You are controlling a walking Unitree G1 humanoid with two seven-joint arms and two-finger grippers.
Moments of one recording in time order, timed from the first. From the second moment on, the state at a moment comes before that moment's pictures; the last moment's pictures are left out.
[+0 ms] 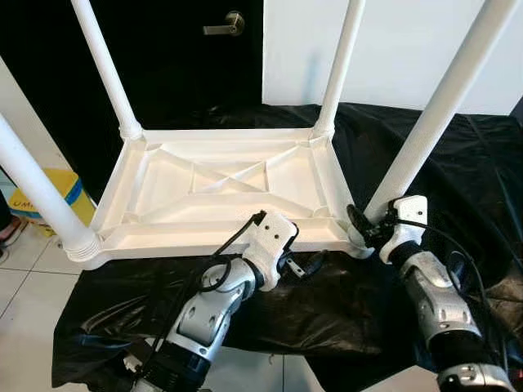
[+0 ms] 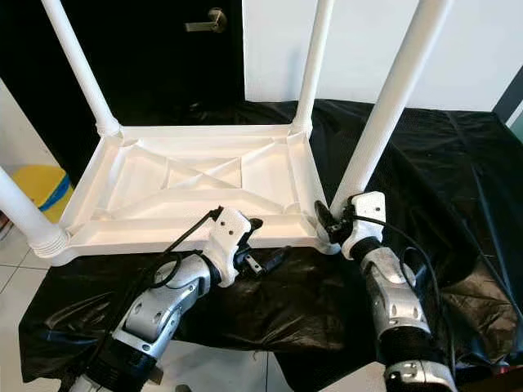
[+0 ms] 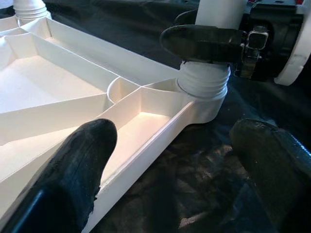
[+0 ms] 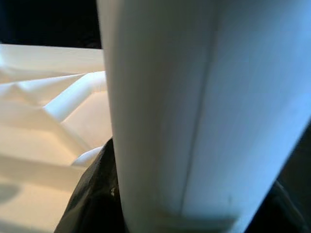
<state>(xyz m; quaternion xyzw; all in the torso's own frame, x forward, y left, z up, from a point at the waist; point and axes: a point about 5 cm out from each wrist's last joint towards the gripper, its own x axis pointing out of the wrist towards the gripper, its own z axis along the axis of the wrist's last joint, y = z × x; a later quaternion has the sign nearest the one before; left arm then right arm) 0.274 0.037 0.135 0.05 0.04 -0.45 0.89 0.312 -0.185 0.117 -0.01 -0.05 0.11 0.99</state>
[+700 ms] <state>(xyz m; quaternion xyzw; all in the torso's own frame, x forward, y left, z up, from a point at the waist) 0.277 0.032 0.142 0.04 0.03 -0.46 0.89 0.311 -0.153 0.115 0.04 -0.03 -0.07 1.00</state>
